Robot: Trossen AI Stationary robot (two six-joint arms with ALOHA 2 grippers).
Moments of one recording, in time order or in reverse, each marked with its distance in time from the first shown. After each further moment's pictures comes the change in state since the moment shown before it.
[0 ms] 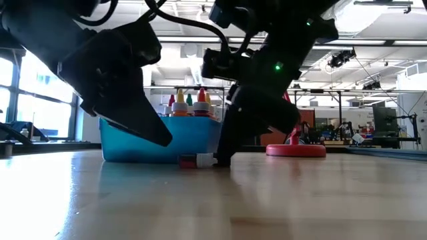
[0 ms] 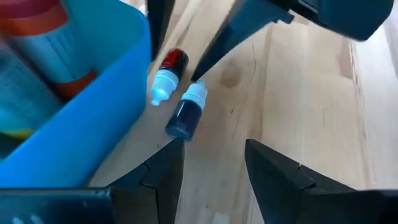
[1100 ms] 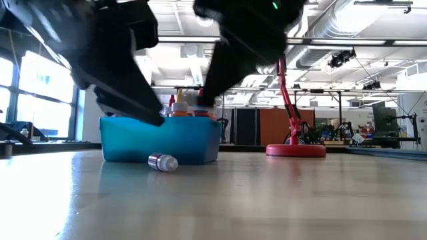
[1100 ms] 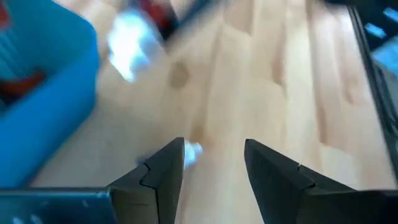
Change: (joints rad) left arm 0.001 -0.093 -0.001 -0.012 0.159 -0.054; right arm 0.059 -0.062 0.127 -0.098 0.088 0.008
